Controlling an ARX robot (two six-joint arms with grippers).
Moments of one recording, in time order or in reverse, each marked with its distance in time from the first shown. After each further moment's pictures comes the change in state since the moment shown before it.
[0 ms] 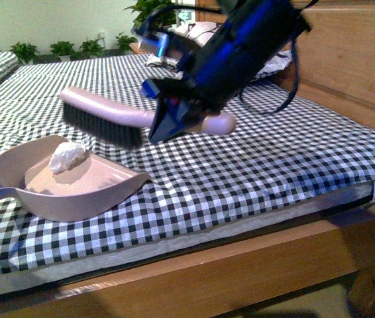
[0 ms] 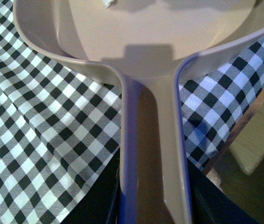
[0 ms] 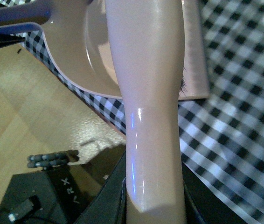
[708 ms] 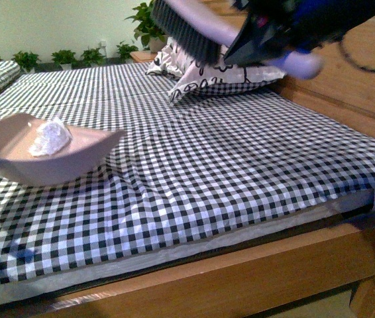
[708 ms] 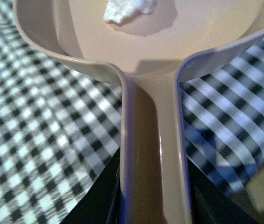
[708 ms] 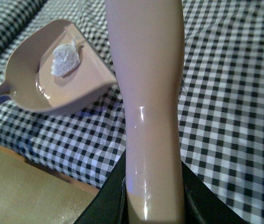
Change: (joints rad) left arm 0.003 -0.003 -0.028 0.240 -0.057 -0.255; right arm -0.147 -0.412 -0.484 0.540 0.098 0.293
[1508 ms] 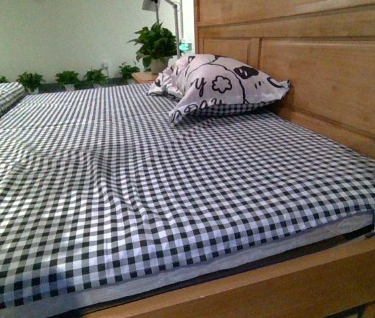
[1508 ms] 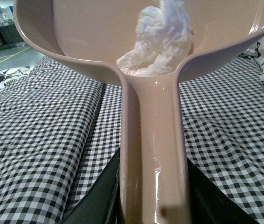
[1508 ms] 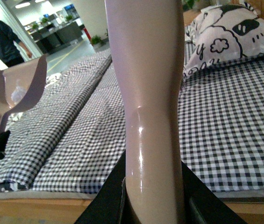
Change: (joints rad) left arm -0.151 -0.729 -0.257 0.158 -0.567 -0.391; right arm -0.604 -1.000 -0.545 0.030 -0.453 0.365
